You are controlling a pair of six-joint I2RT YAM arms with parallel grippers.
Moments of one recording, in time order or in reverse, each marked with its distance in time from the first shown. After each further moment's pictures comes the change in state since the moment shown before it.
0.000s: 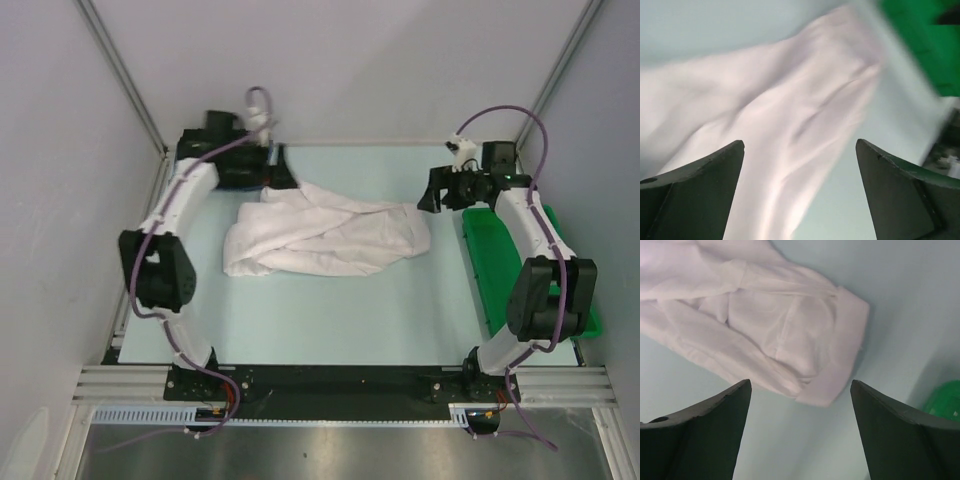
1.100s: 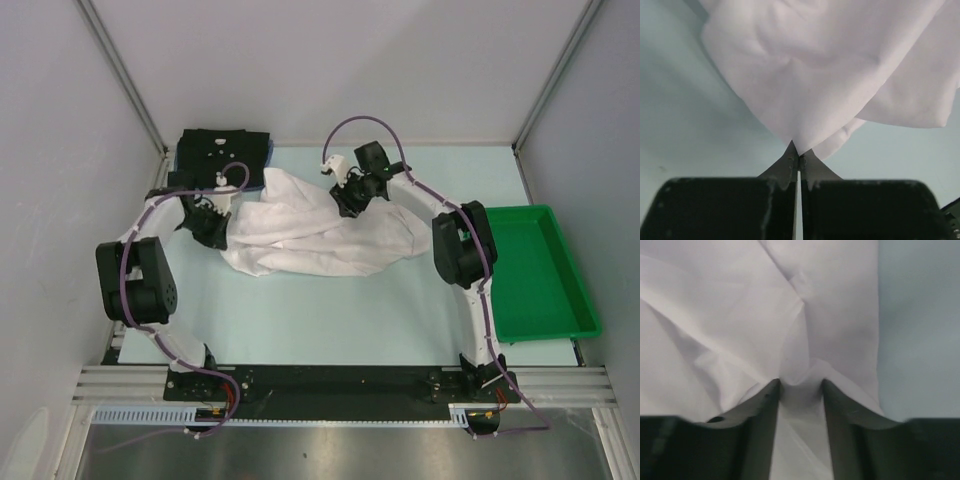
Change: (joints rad) left arm 0.373 -0.132 -0.592 -0.147 -0.321 0.629; right arm 0.504 0.580 0.466 0.023 0.145 -0.383
